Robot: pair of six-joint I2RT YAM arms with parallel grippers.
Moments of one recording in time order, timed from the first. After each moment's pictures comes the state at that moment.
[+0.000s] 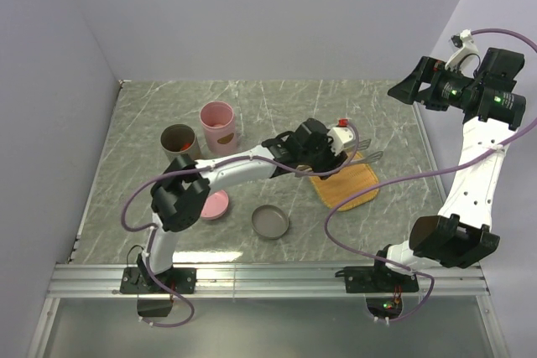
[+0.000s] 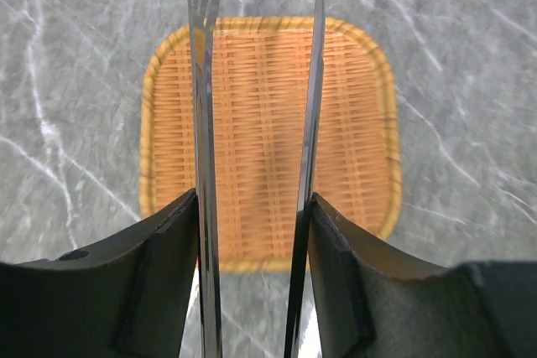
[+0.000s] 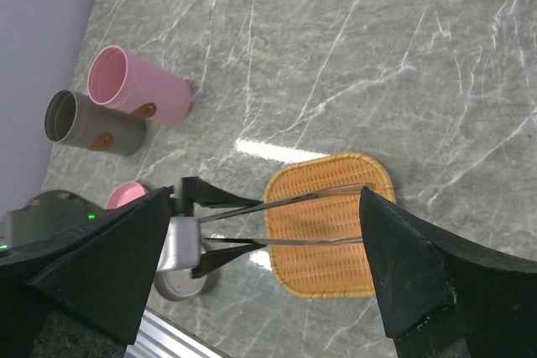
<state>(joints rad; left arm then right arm) -0.97 2.00 1.60 -0.13 0.18 0.09 -0.40 1.44 1.83 -1.03 -0.80 0.02</state>
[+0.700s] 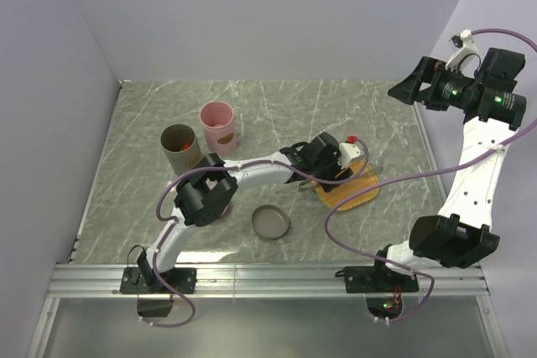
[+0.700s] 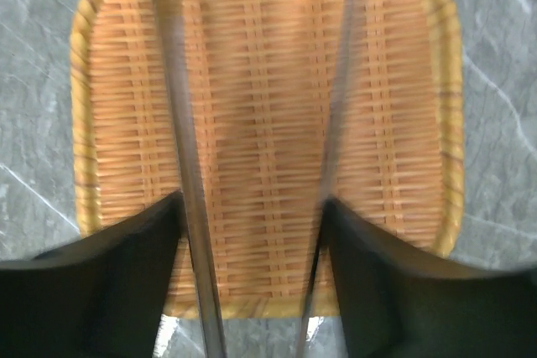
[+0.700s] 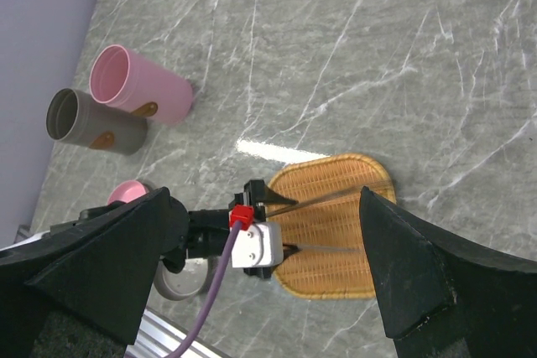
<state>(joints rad) -1.01 2.22 1.71 -0.16 0.13 0.12 -0.40 1.45 1.83 -1.03 -0.81 0.01</state>
